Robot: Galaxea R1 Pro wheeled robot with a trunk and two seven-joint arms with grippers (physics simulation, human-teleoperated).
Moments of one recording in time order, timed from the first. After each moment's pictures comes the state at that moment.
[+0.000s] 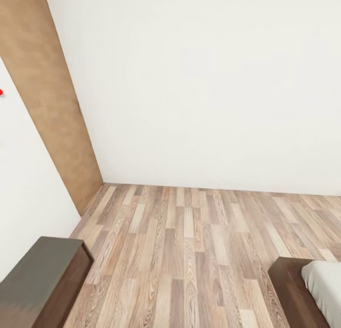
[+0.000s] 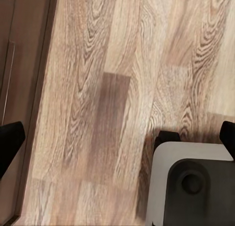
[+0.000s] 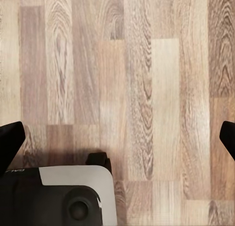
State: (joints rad) left arm -0.26 0.25 -0.82 -0.02 0.97 -0.29 -0.15; right arm -0.35 -0.23 -0.77 -0.10 0.59 -0.15 0.33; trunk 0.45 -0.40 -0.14
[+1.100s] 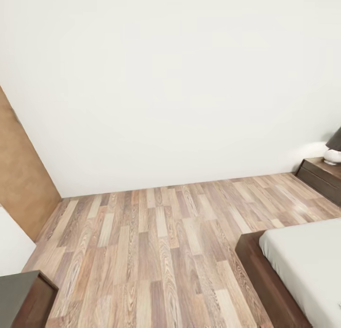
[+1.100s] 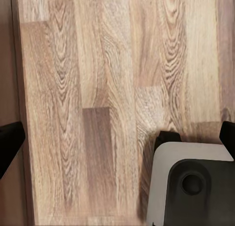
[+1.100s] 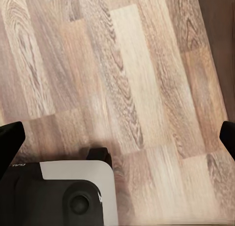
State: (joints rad) left arm -0.26 0.25 -0.82 -0.02 0.97 -0.29 -0.15; right arm -0.33 -0.23 -0.77 -0.10 0.59 -0.15 0.33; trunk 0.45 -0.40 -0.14
